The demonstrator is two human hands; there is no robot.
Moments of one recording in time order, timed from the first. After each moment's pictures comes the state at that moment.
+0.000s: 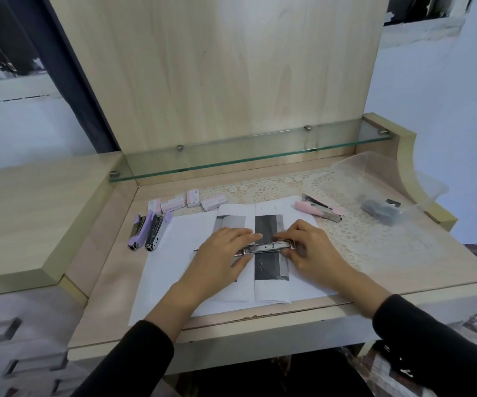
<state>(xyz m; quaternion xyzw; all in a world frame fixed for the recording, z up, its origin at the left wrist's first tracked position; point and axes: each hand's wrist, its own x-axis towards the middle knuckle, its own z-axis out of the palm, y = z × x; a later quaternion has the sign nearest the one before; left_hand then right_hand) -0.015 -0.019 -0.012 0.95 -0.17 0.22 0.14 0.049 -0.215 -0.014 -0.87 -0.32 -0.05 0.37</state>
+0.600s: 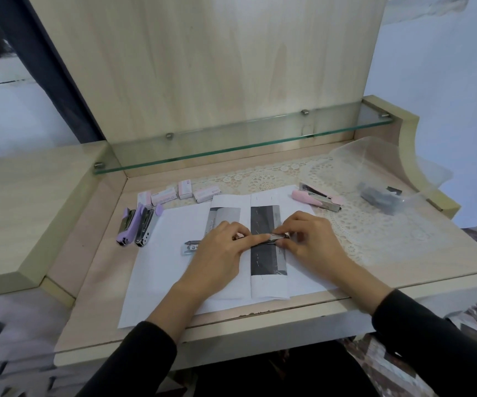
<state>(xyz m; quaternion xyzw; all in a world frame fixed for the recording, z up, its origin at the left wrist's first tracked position) -0.003 -0.023 -0.023 0.94 -0.21 0.24 0.11 0.058 -0.213 -0.021 -0.85 -0.30 -0.10 0.42</state>
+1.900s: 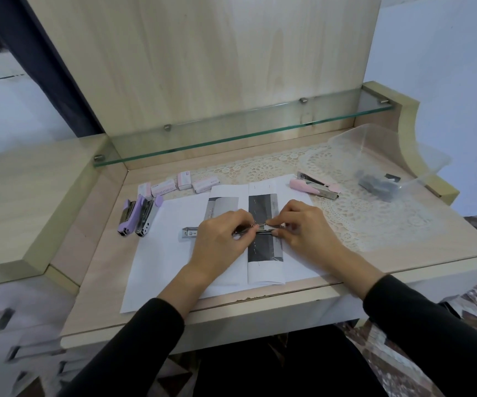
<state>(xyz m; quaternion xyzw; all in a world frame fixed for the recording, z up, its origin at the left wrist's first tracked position) -0.002 -0.040 -0.019 0.89 -0.16 0.35 0.23 0.054 -0.212 -0.020 -0.85 -0.33 -0.09 0.39</state>
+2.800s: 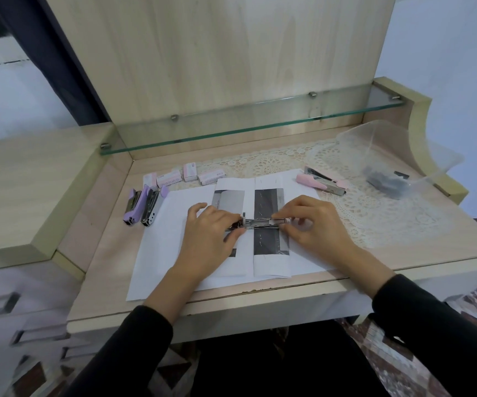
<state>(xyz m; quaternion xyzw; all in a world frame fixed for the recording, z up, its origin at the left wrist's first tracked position) -0.018 -0.016 -0.025 0.94 -0.08 0.31 0.09 0.051 -0.216 -0.022 -0.83 -0.35 -0.13 0.41</state>
